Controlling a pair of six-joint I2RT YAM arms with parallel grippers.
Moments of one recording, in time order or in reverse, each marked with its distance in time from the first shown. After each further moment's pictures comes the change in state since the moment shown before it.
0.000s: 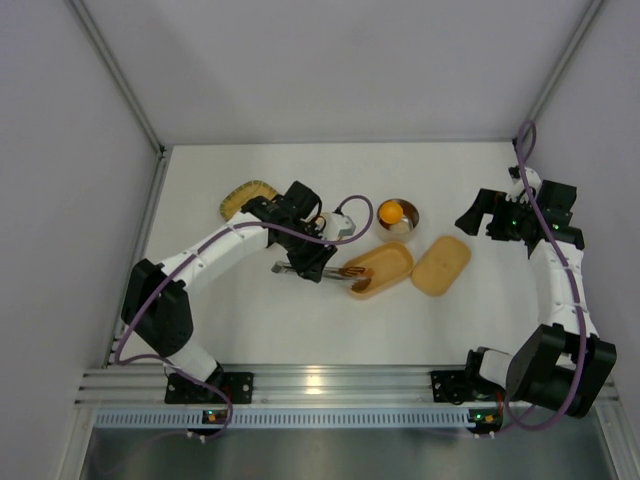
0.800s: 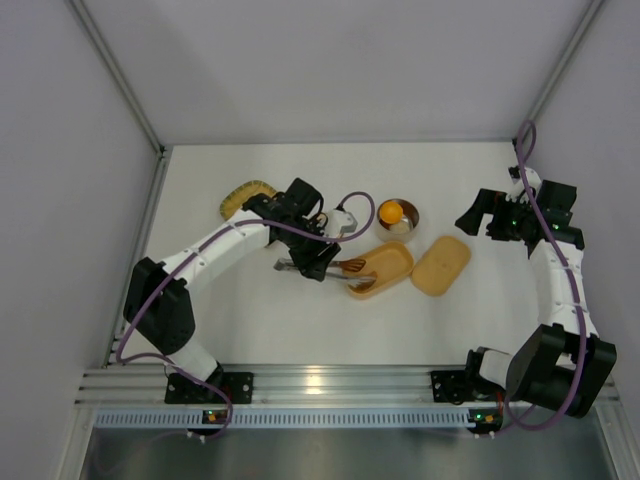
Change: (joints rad) left arm 0.000 0.015 0.026 0.003 0.001 0.000; right arm 0.000 0.000 0.000 0.000 0.000 -0.002
